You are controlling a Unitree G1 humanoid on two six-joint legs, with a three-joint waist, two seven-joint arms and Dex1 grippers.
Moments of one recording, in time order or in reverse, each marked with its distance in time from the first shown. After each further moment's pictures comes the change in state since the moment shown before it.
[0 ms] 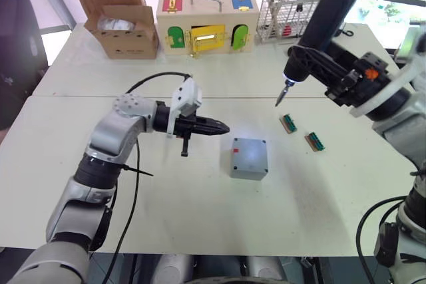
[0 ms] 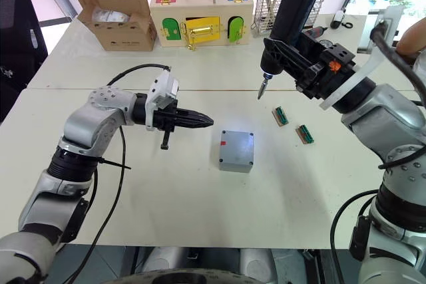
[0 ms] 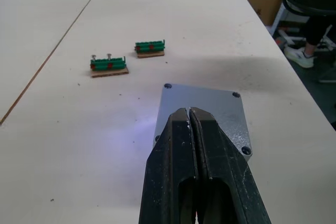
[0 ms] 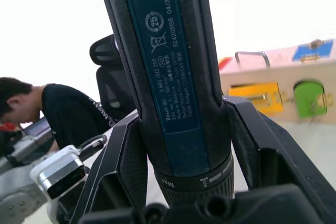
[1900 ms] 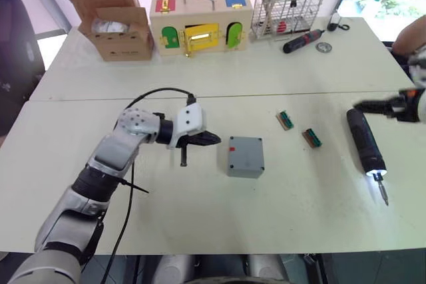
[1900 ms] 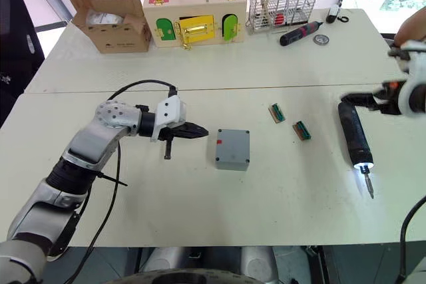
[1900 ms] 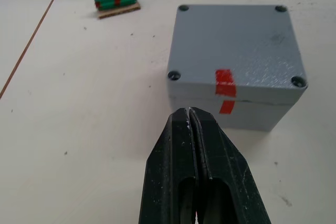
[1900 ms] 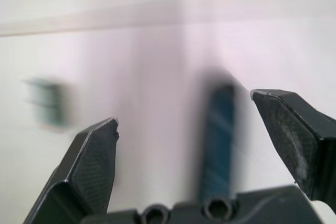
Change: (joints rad) left arm 0.101 0.087 -0.124 -0.010 0.178 -0.158 0.112; right arm -0.087 -0.446 0.252 0.534 -0.718 0.200 0.698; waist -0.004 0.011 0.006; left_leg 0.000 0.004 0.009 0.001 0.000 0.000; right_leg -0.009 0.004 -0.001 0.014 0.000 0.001
